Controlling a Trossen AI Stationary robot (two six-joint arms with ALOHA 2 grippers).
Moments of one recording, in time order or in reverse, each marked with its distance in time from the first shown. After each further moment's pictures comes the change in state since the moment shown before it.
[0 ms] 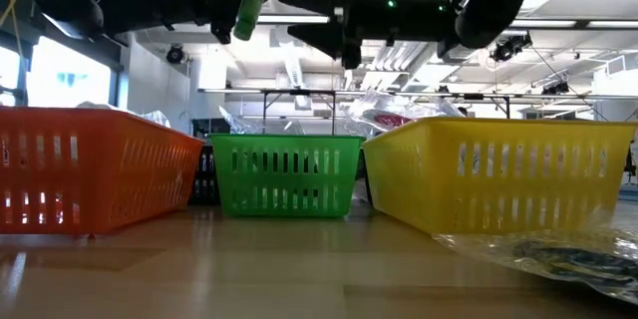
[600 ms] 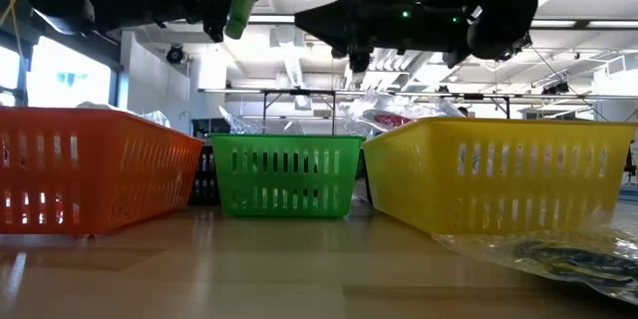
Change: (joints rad) left arm 0.018 -0.084 -0.018 -0.080 0.011 0.005; right arm -0.018 -0.010 -0.087 0.094 -0.059 -0.070
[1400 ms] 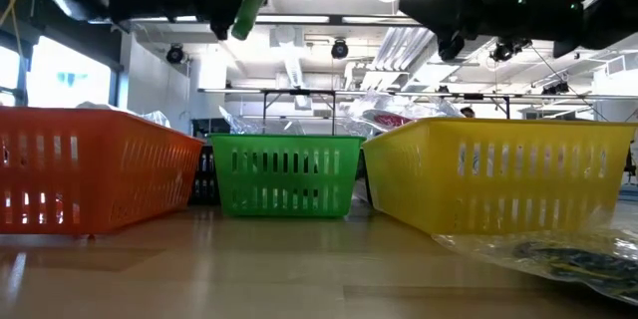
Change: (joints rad) left arm 0.115 -0.020 0.110 -0.193 0.066 0.015; right arm -0.011 -0.570 -0.461 -0.080 0.031 -0.043
